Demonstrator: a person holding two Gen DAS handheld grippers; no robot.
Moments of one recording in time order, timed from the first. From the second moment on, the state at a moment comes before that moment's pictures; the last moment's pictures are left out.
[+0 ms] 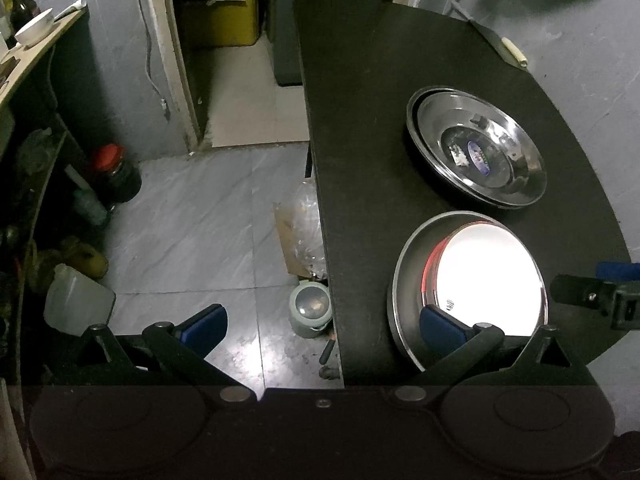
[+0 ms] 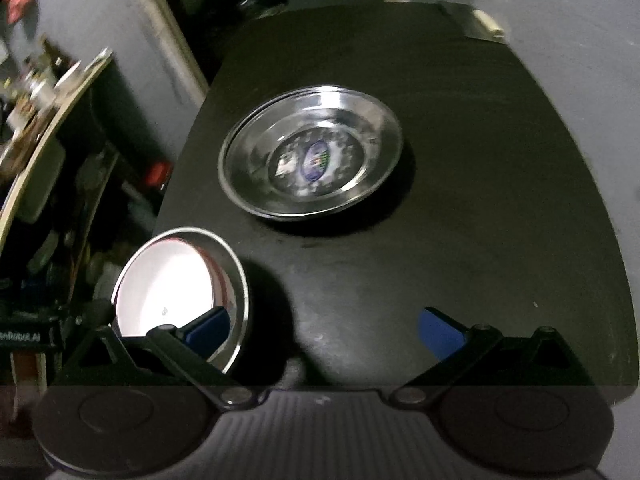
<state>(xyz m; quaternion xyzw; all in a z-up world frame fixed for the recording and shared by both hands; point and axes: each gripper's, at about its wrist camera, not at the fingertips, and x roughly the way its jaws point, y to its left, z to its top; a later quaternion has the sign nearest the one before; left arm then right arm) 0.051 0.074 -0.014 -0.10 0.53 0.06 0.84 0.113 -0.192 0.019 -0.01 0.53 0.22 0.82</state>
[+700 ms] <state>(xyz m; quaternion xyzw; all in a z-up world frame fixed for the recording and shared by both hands) 0.058 0.056 -0.023 -0.03 0.56 0.05 0.83 0.124 -0.179 0.006 -0.07 0.55 0.27 0.78</state>
